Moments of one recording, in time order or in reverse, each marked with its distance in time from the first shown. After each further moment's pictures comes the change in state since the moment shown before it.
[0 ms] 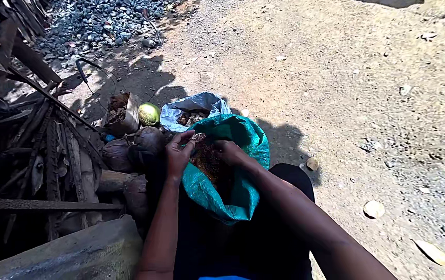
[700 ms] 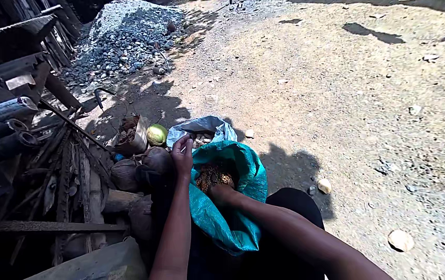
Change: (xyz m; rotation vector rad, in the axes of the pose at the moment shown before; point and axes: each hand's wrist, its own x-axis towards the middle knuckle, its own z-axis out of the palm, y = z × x) left_hand 0.066 -0.025 0.021 0.004 0.257 0.039; right_hand 0.005 -0.025 0.049 -0.447 -0.466 0.104
